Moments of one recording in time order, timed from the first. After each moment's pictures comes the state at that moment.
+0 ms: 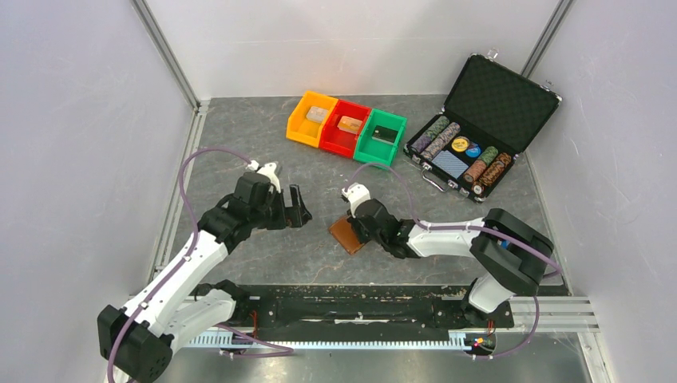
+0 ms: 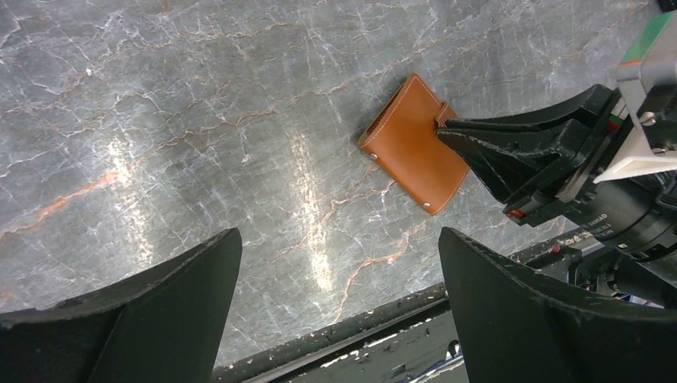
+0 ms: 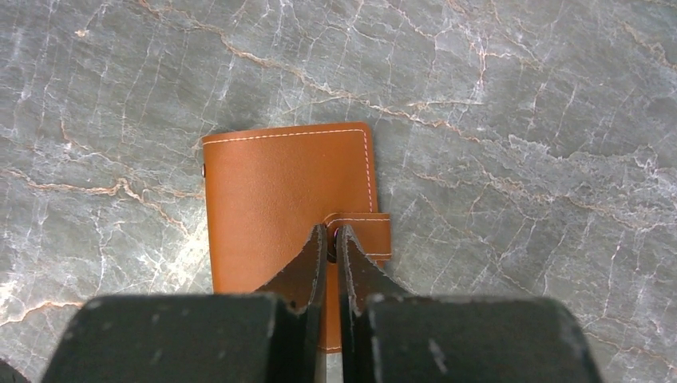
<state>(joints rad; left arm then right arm) -0.48 0.92 0.77 -0.61 0.09 -0.50 0.97 1.60 0.70 0.21 0.25 0.22</state>
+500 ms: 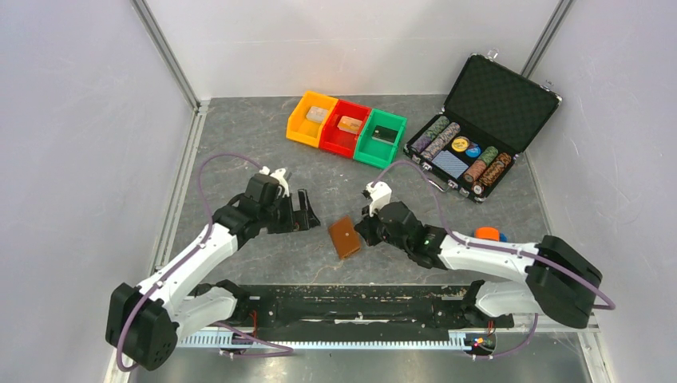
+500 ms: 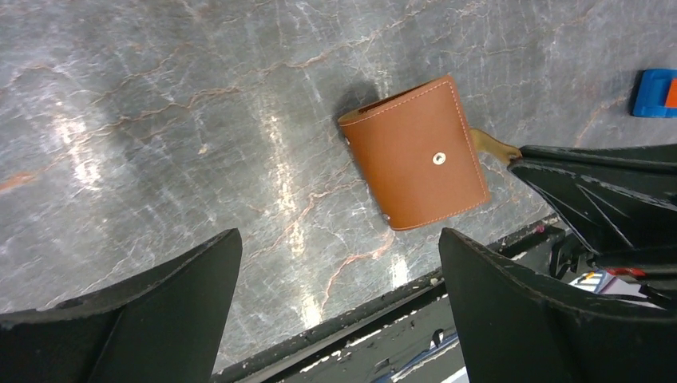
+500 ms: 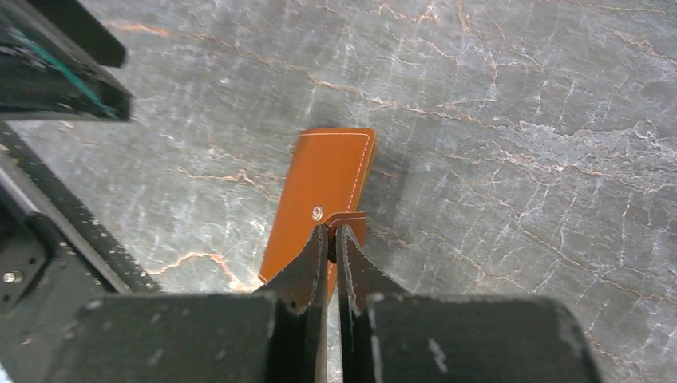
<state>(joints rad) -0.48 1.01 0.69 -0.51 0.18 -0.55 0.97 1.30 0.57 0.21 0.16 0.36</state>
